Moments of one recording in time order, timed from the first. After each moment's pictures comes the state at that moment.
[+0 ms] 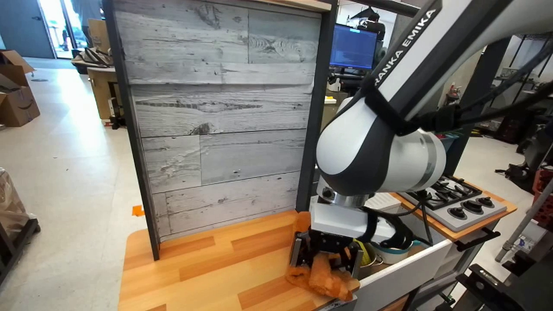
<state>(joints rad) 0.19 1.06 0.14 -1.78 0.23 2.71 0.50</state>
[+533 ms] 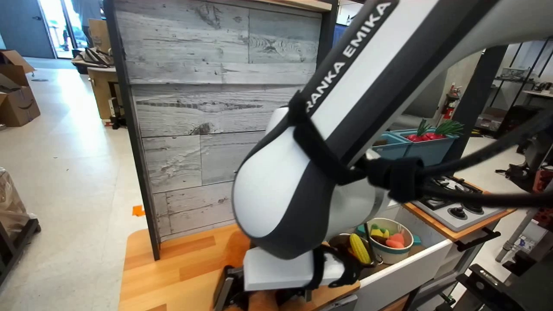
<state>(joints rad) 0.41 1.15 0.14 -1.63 0.20 2.69 0.43</state>
